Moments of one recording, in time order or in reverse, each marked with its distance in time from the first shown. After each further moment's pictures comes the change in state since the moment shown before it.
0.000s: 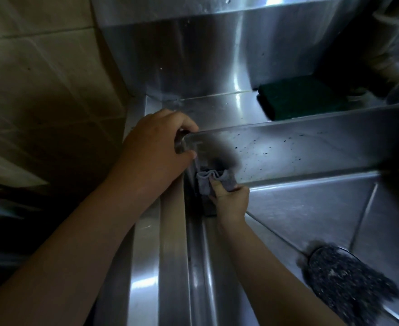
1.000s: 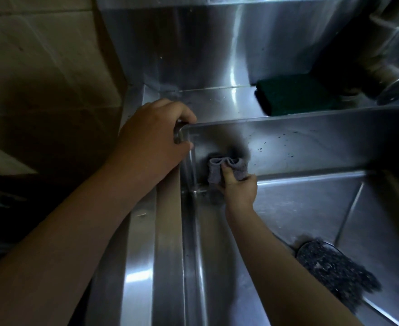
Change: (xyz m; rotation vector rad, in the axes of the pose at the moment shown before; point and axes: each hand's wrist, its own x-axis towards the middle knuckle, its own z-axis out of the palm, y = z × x) left_hand 0.001 -0.004 0.005 -0.008 0.065 0.031; right_hand 0.016 -0.015 -0.018 0.002 0.031 -0.051
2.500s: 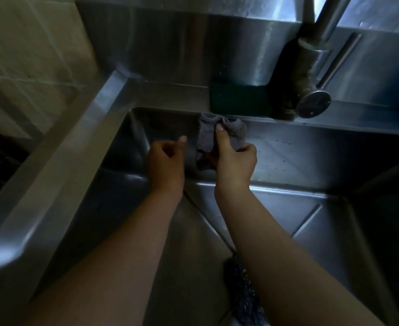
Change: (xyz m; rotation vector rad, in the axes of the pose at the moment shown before) left_hand -0.010 0.069 0.150 -0.690 0.584 -0.744; right_hand 0.003 -0.098 -0.061 0.006 -0.245 -0.171
